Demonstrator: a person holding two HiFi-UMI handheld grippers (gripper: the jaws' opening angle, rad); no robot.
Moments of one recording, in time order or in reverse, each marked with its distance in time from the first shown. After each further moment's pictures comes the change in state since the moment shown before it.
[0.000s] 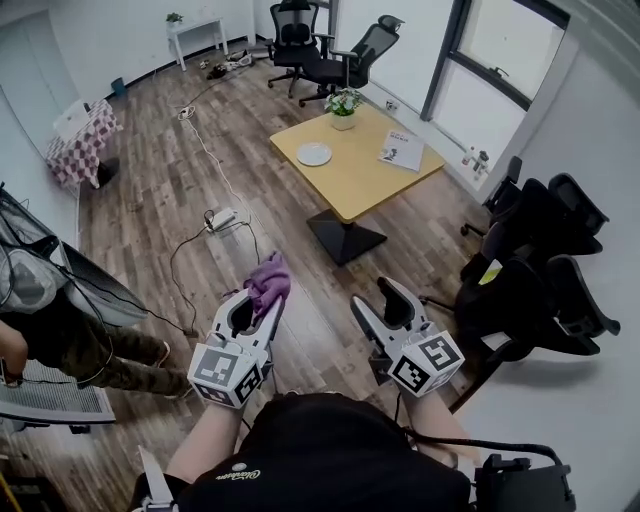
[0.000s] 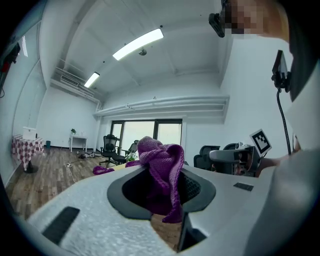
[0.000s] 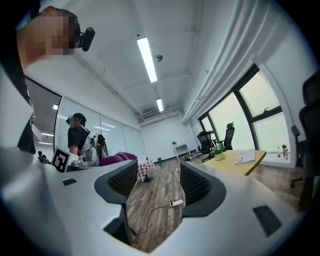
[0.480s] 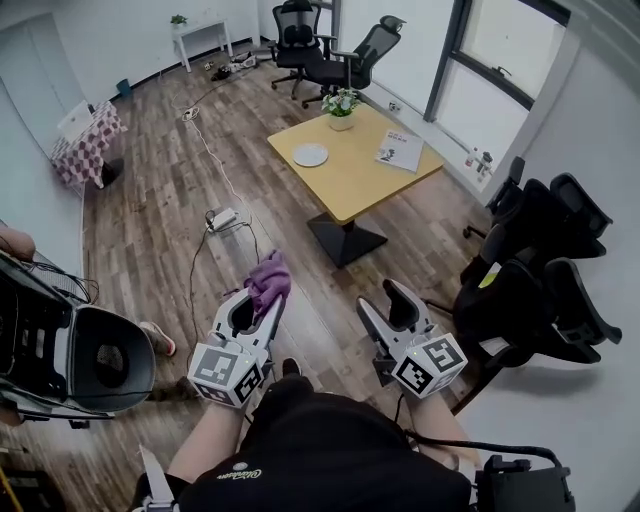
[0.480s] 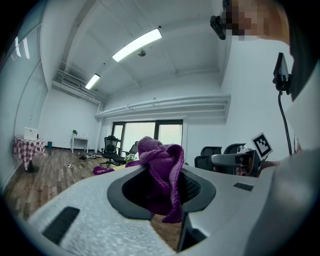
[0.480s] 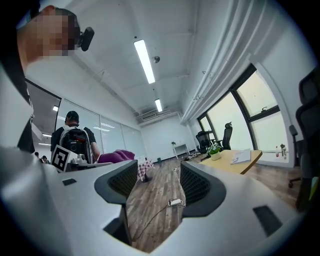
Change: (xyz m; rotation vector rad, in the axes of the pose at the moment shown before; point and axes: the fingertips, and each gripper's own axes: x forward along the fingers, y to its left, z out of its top) left arm 0.025 -0.030 -0.003 0.000 -0.017 0.021; right arm -0.028 -0.043 0.000 0.015 -0.003 -0.002
